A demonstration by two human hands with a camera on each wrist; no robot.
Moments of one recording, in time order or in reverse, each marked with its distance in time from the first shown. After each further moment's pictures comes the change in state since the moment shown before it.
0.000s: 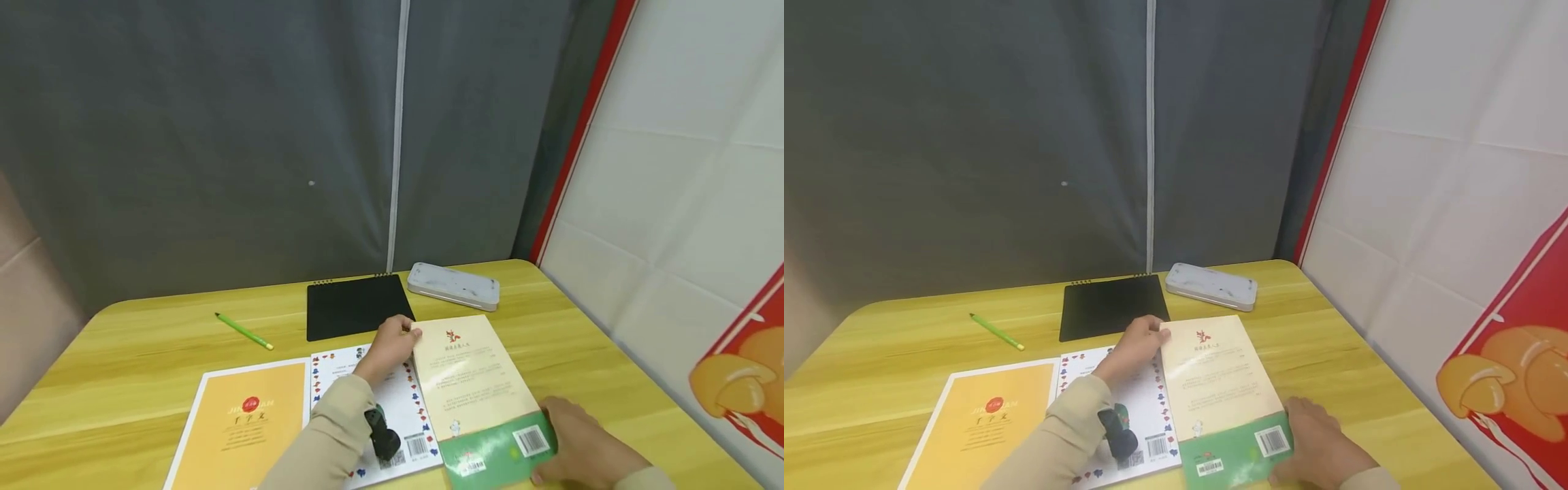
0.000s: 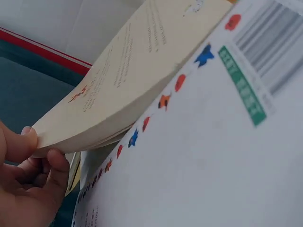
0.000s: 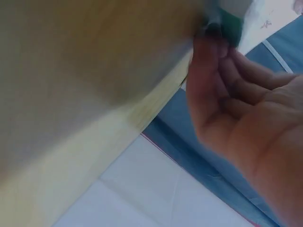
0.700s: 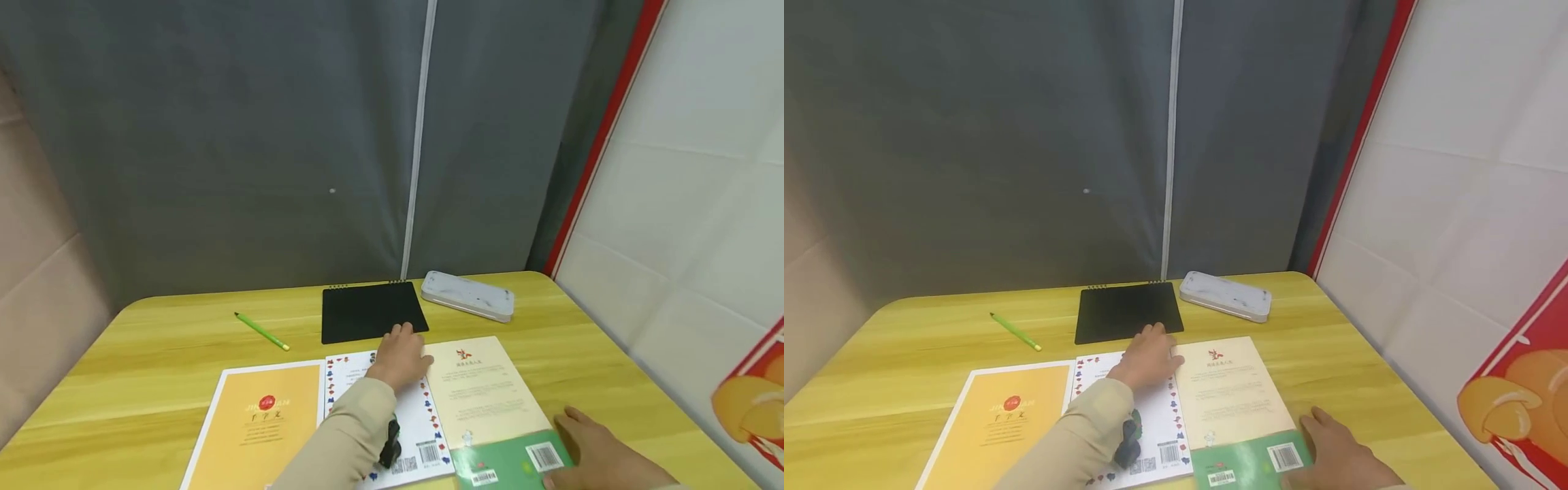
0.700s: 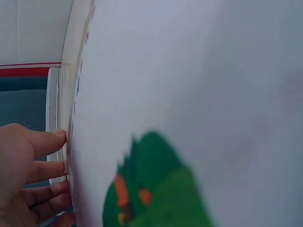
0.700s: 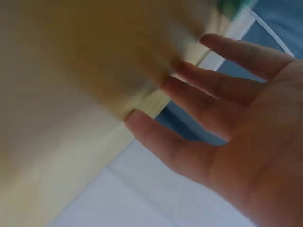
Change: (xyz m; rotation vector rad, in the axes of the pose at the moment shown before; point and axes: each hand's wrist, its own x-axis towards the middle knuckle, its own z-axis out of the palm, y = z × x) left_hand -0.015 0.001 -0.009 0.829 0.012 0.294; right_hand 0.008 0.015 -0.007 -0.082 -0.084 0.007
